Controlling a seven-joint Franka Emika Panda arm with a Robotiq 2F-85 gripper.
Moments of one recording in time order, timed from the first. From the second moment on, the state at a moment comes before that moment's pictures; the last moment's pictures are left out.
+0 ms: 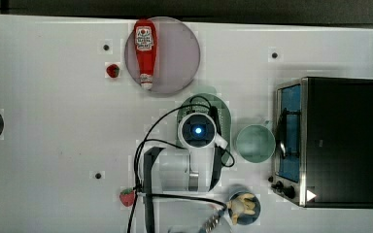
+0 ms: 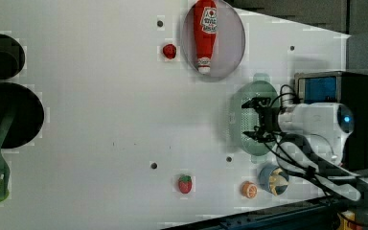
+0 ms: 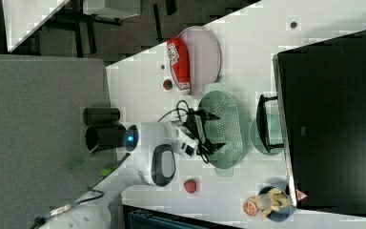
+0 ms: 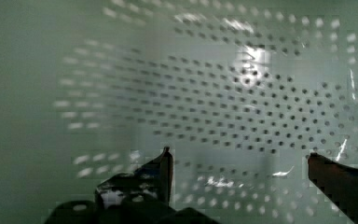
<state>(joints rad) -0.01 0.36 -0.01 -2.43 -0.02 1.17 0.63</state>
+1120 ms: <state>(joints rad) 0.19 0.38 0.06 -2.44 -0.04 1.20 0.92</state>
